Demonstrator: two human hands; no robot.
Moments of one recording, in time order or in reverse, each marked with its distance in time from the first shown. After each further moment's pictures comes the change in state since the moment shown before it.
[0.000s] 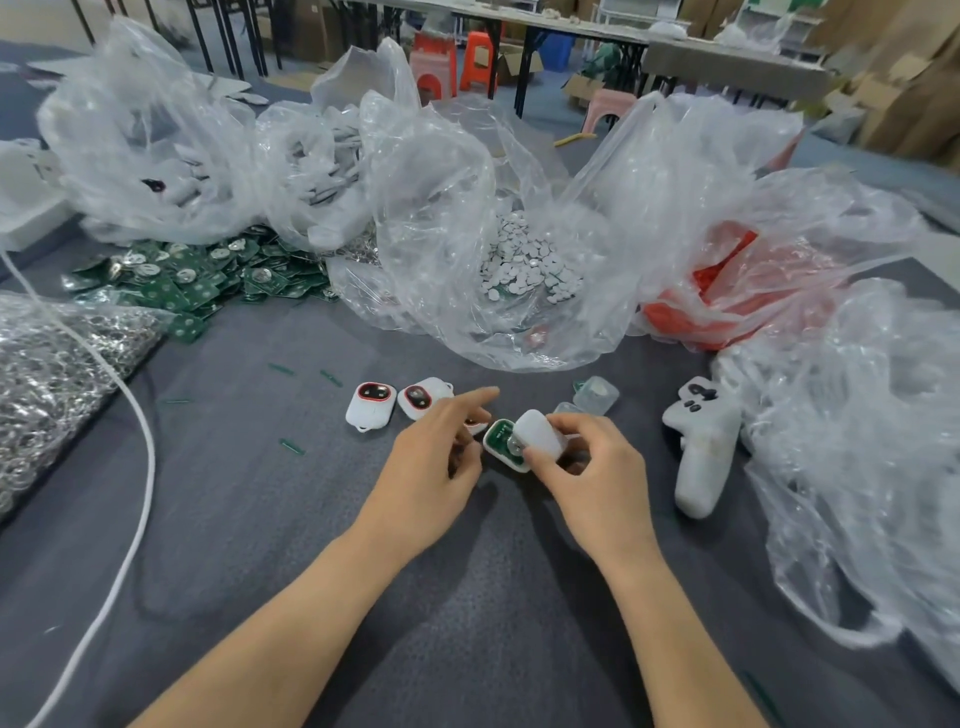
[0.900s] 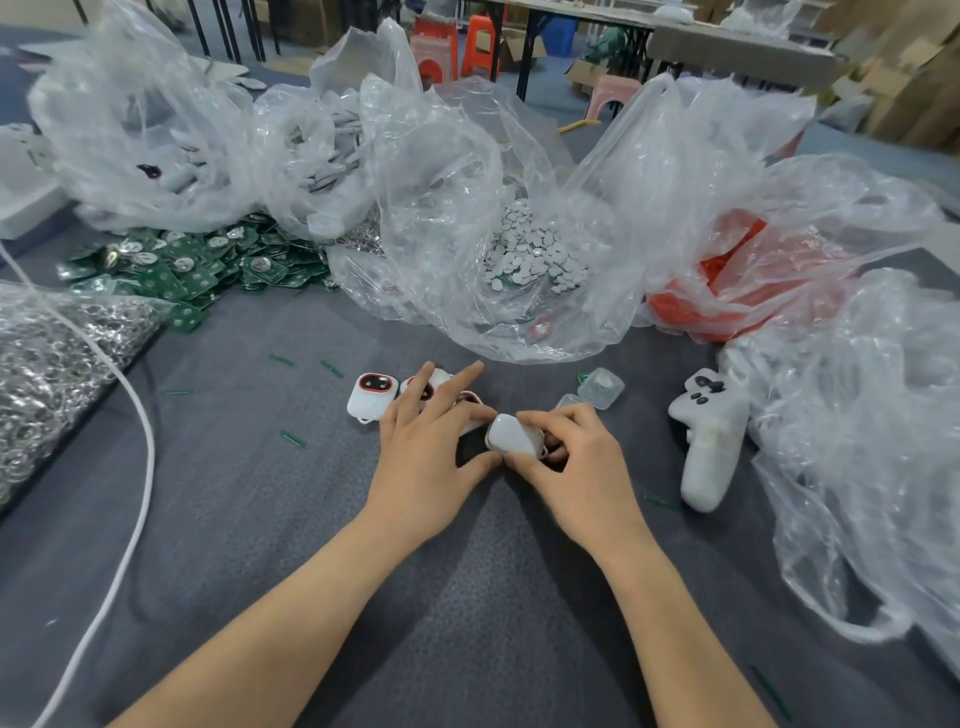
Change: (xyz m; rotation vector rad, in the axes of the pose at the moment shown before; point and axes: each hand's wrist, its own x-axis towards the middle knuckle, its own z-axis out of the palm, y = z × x) left_hand 0.004 -0.008 0.002 0.362 -0.069 -0.104; right_hand 0.005 -0.003 0.006 -0.089 -0.182 -0.100
